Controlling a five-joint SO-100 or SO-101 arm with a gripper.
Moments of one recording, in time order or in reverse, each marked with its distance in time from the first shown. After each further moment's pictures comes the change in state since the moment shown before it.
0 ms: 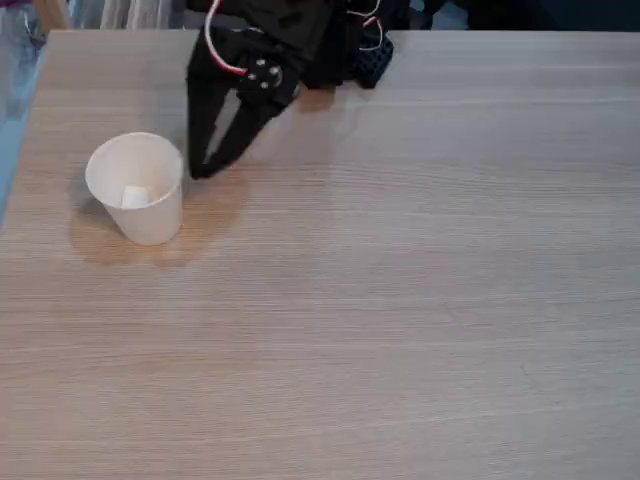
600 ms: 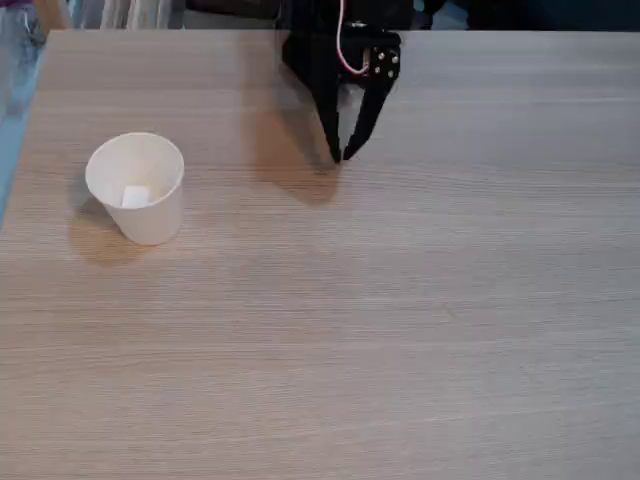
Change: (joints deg) arm -25.5 33.0 20.5 31.8 1.3
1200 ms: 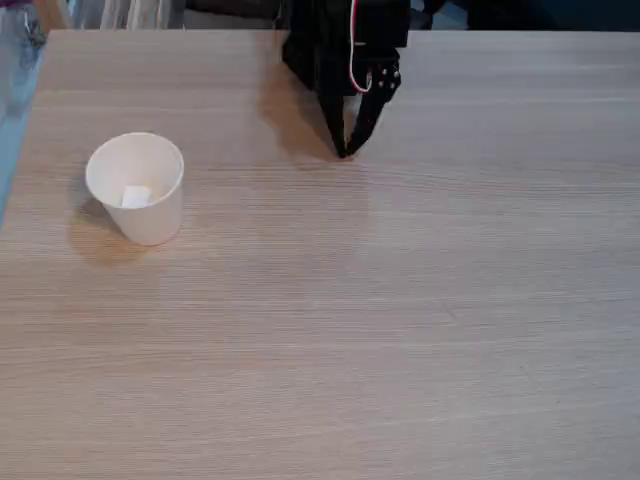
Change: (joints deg) arm -5.4 22.2 17.3 15.5 -6.6
